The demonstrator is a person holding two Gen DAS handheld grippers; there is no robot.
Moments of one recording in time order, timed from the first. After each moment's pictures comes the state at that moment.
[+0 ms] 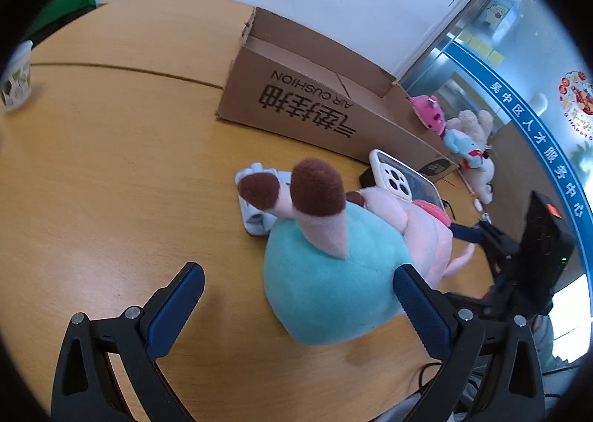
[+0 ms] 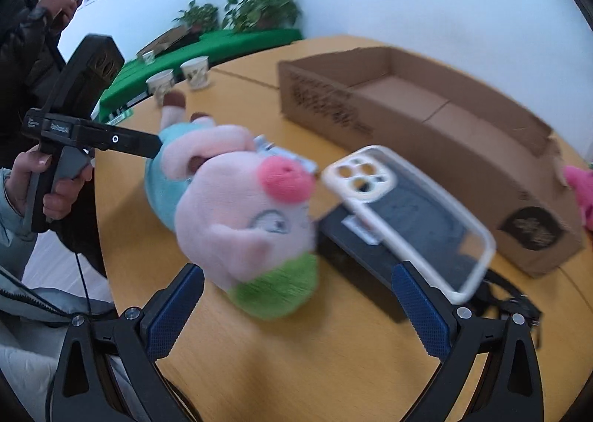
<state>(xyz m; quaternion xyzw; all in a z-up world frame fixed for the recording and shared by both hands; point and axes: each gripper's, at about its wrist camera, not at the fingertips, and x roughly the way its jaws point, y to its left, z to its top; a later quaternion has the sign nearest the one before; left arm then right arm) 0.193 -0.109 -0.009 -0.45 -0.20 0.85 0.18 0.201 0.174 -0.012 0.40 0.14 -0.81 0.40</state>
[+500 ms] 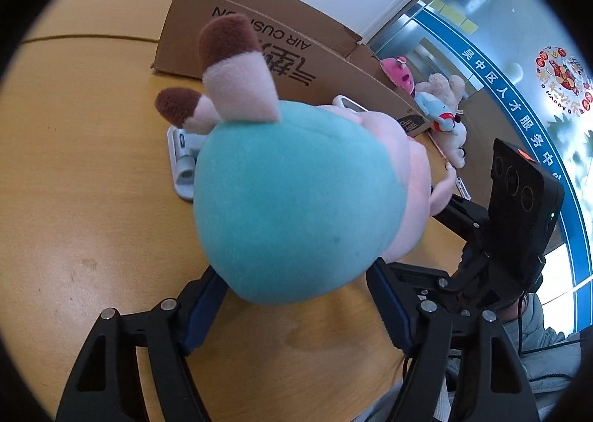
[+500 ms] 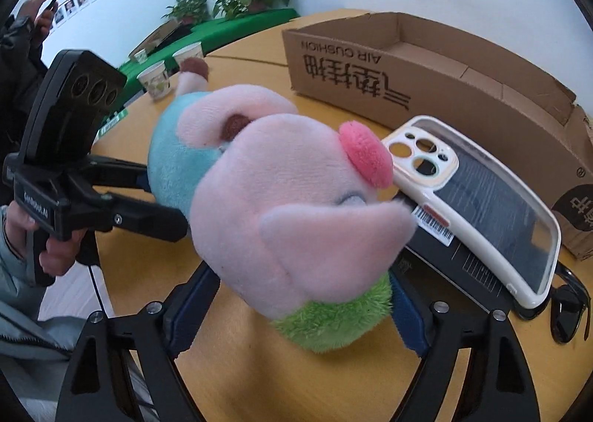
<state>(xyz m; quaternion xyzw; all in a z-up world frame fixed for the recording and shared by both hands) 0.168 -0.072 -0.029 -0.48 -0.19 0.82 0.25 0.200 0.158 -0.035 0.44 0.11 -0.81 0.37</state>
